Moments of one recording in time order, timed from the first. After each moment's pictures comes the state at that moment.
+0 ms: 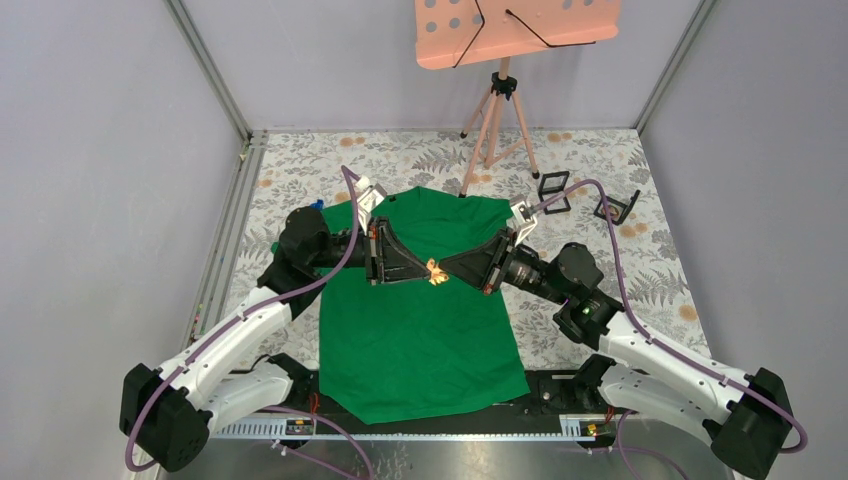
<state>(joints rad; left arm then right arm) -0.56 0.98 0.72 0.31 1.02 -0.75 0.81 0.86 0.56 0.49 -0.38 0.80</state>
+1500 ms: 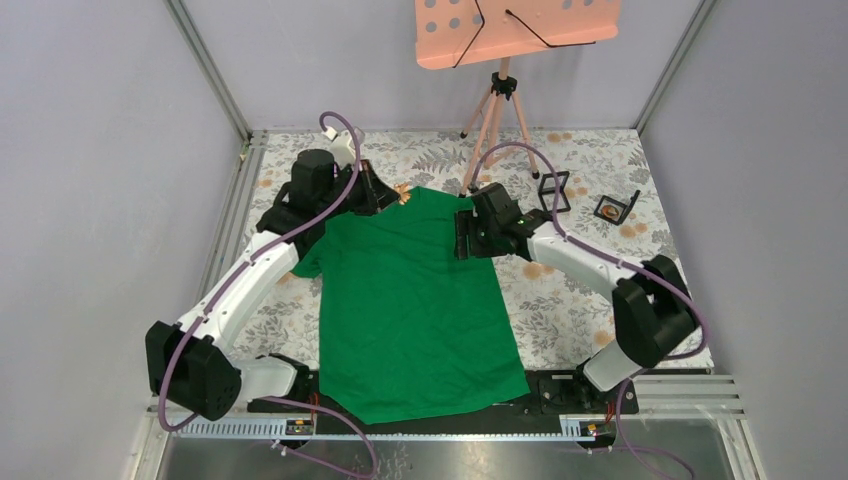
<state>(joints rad) -0.38 1.26 1.11 -0.24 0.37 -0.47 0.63 1.55 1.08 -0.44 0.01 0.46</state>
